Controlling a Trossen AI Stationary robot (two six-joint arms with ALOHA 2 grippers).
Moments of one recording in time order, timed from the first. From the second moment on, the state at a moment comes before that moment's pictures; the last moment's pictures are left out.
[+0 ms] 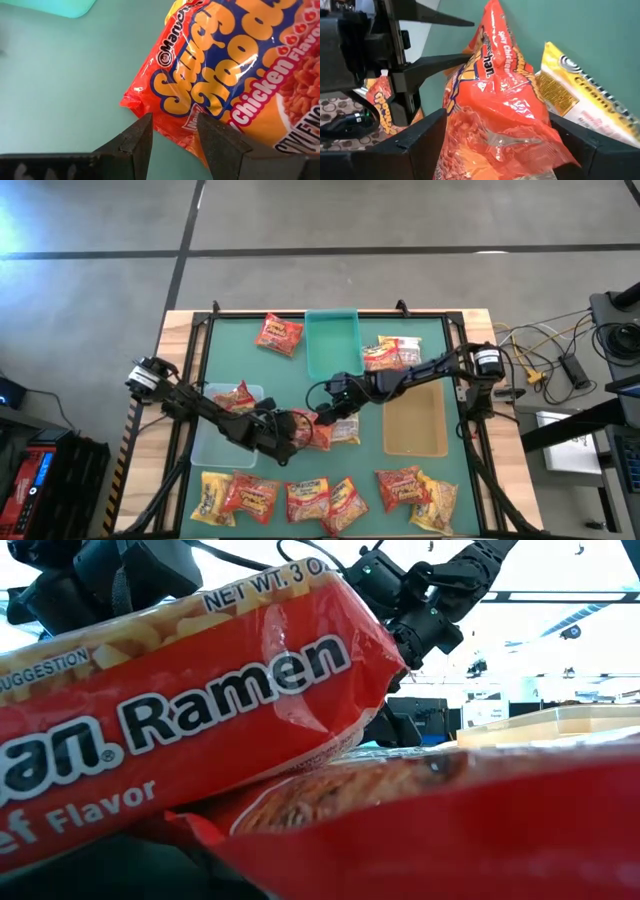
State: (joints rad) left arm -0.40 1.73 0.77 -0.17 -0.64 -0.69; right arm -0.03 1.87 1.06 0.10 -0.32 1.08
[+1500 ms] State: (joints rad) left arm -0.39 1.58 0.77 -0.11 -0.81 -0.58; right arm -0.06 1.86 1.09 0.09 -0.33 0.74
